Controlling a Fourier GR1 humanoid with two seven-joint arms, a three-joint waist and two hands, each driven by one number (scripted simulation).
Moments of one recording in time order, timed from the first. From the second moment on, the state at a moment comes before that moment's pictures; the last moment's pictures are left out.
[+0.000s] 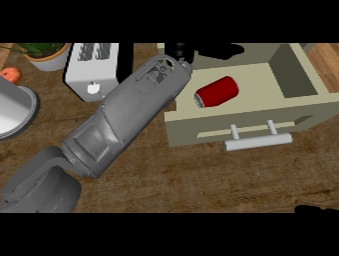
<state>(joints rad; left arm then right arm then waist) -1.42 0.00 -0.62 -0.37 0.63 0.79 -0.08 0.11 -0.12 -0.21 -2.21 0.10 0.20 0.07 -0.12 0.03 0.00</state>
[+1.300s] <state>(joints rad) -1.45 0.04 -0.60 -0.48 0.68 0.82 -0.05 -0.07 -0.23 0.10 -1.84 0.97 0.00 -0.02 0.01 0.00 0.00</state>
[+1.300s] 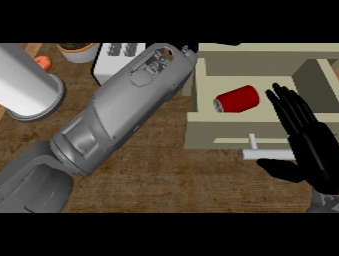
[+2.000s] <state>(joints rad) -1.32 0.25 -0.62 -0.78 0.60 0.81 0.14 -0.31 -0.16 0.03 -1.35 1.12 -0.30 -0.09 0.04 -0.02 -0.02</state>
